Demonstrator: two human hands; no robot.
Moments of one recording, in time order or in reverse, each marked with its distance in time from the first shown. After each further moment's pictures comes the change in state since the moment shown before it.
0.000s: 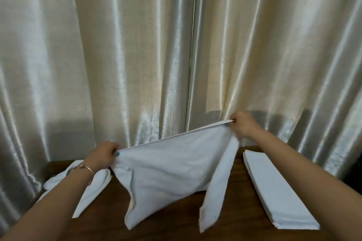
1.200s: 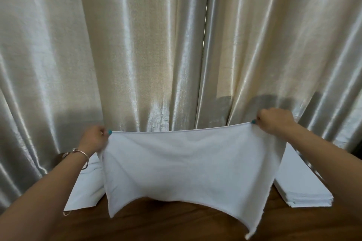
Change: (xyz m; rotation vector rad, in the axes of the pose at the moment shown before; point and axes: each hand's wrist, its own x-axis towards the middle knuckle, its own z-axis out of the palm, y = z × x) left_hand 0.012 -0.064 -0.026 -0.189 0.233 -0.251; right_hand -0.020 0.027 0.022 -0.618 0.019 0.107
